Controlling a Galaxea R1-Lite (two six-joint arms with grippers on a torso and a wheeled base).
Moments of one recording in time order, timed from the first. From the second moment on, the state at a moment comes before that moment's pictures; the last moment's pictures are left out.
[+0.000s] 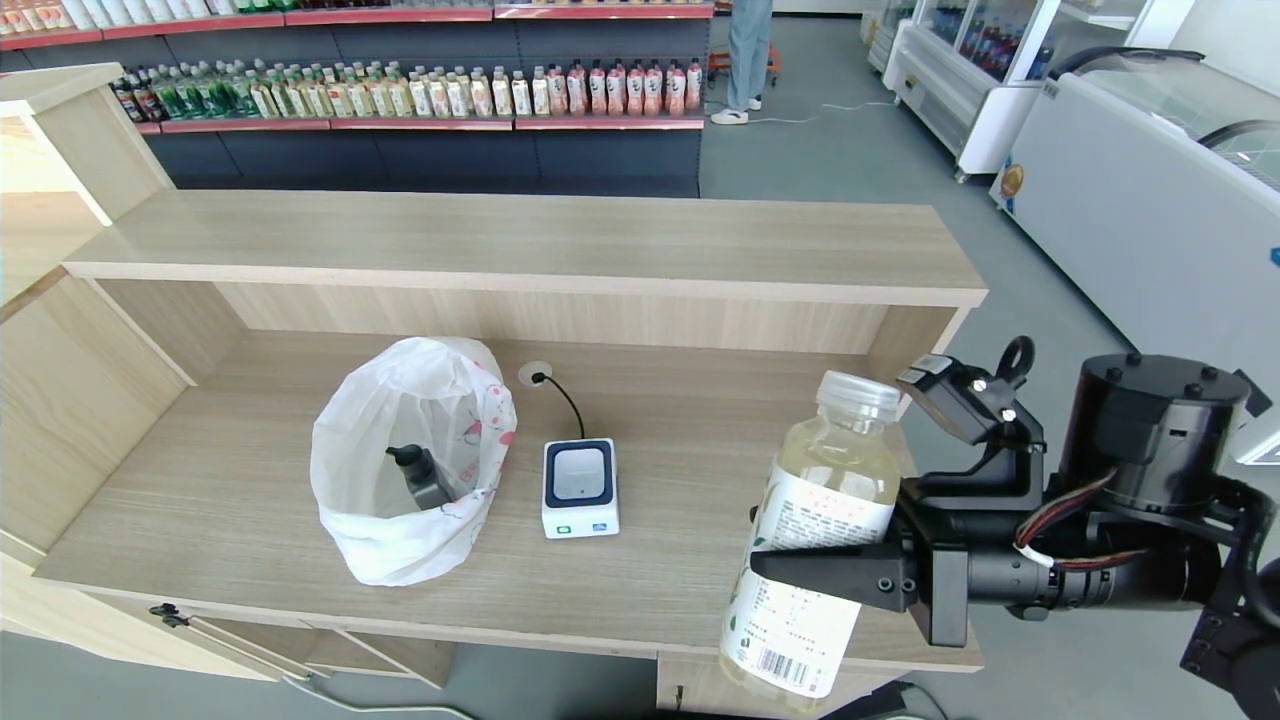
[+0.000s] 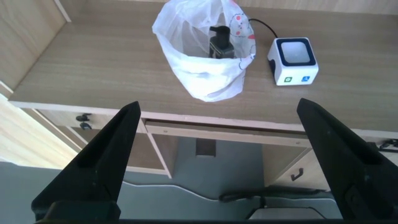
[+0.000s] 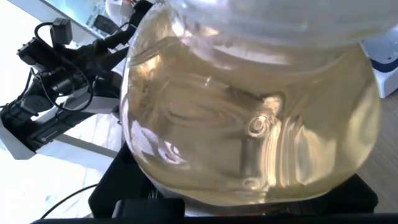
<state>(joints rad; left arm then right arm) 0.00 0.00 0.00 0.00 0.00 0.00 0.56 1.61 -0.54 -0.92 0.84 0.24</state>
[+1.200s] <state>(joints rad) 0.00 0.00 0.00 0.00 0.00 0.00 0.28 1.59 -0.42 -1.09 0.34 -0.59</state>
